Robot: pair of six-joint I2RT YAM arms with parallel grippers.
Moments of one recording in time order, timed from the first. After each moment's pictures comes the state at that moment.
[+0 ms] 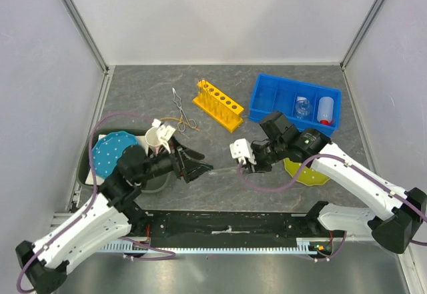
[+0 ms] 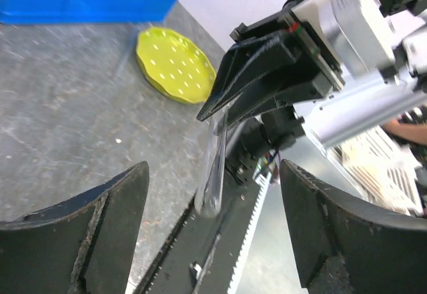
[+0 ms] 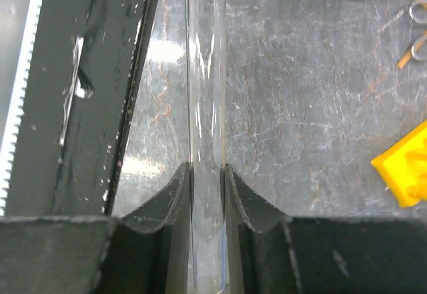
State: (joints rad) left arm -0.73 0.67 0.59 -0.01 0.46 -0.63; right arm 0.78 1.15 1.09 -0.90 -0.60 -0.90
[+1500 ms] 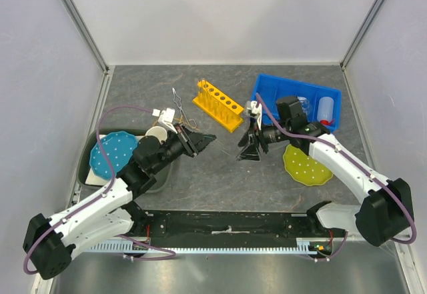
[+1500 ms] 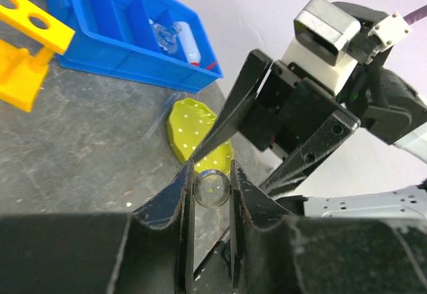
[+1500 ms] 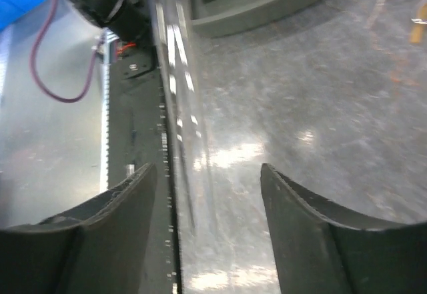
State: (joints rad) left arm -0.74 0.84 0.49 0.40 0.12 -0.87; right arm 0.49 1.25 0.94 -0.38 -1.01 -0.17
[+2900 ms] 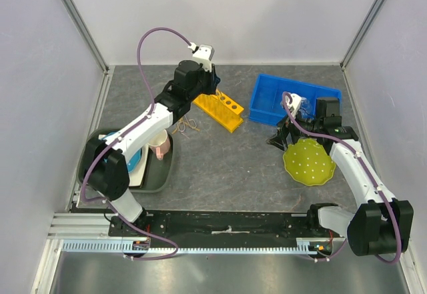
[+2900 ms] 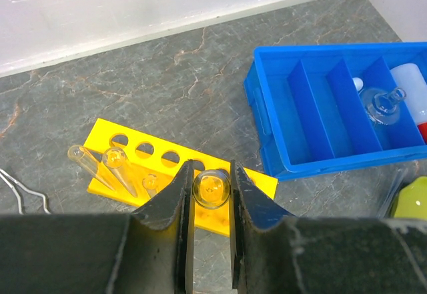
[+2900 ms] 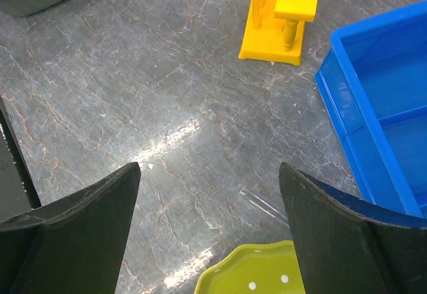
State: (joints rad) left arm -0.56 1.65 1.40 0.00 -0.05 -0.17; right arm 0.06 1.15 0.87 -0.45 -0.86 -0.48
